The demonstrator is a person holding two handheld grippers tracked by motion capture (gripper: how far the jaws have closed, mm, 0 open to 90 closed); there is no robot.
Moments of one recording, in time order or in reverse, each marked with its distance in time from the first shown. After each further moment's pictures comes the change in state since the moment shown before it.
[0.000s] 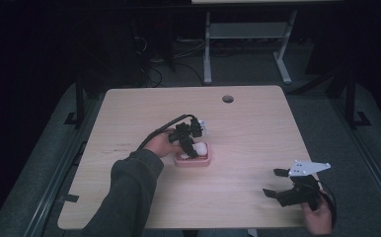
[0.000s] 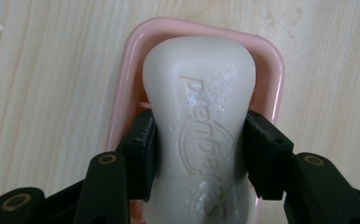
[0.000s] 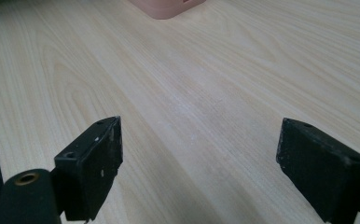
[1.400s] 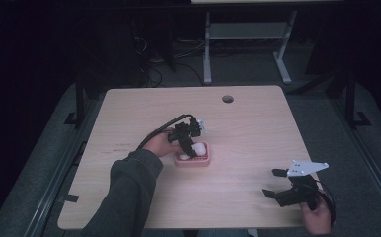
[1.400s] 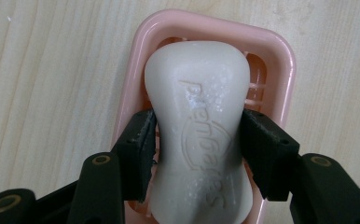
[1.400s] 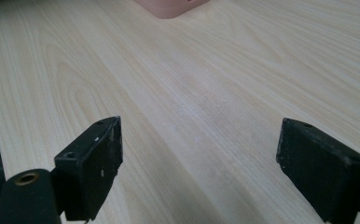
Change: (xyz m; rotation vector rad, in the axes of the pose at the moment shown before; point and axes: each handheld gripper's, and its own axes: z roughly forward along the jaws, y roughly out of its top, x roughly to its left) left arm 0.001 -0.003 -0.002 -0.001 0.014 -0.010; right arm 0.001 0.002 0.003 0.004 0.008 -0.012
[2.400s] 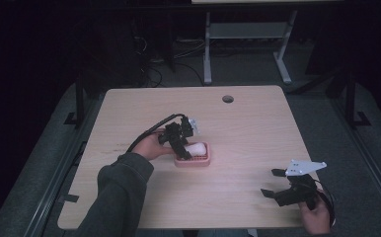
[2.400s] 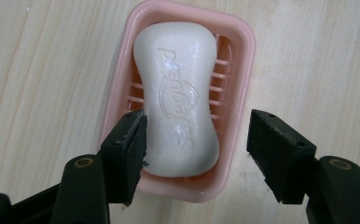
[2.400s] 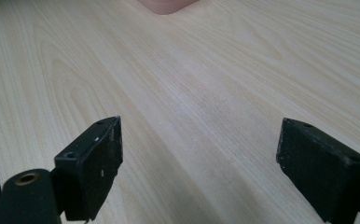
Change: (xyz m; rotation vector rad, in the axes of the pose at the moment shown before) left arm -0.016 -0.021 -0.028 -0.046 0.019 -0.012; right arm 0.000 0.001 0.003 0.016 -0.008 0.007
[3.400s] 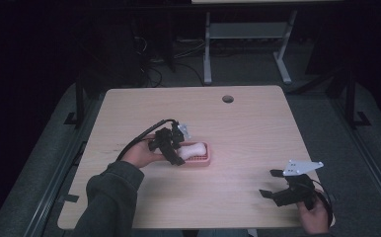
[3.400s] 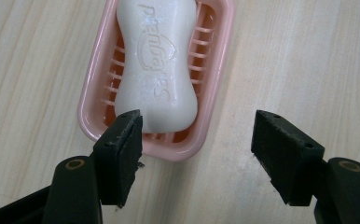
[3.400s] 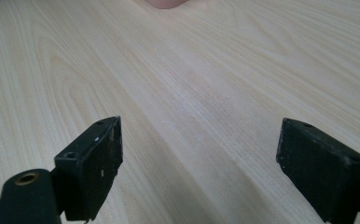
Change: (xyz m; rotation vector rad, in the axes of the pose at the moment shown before) left arm -0.015 -0.028 -0.010 -0.037 0.008 -0.022; right arm 0.001 0.001 0.005 0.017 0.003 -0.002
